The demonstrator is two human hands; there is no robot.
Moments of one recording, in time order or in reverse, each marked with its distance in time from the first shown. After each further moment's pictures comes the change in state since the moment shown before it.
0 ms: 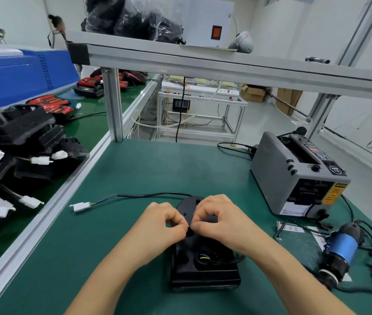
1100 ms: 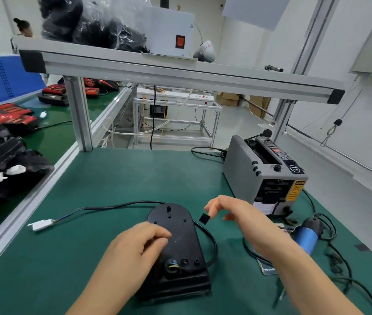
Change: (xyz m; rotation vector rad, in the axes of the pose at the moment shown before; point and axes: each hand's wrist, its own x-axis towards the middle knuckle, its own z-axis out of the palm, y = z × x) left_hand -0.020 0.018 0.021 0.066 0.143 0.136; right_hand -0.025 0.043 -0.060 0.352 0.071 0.270
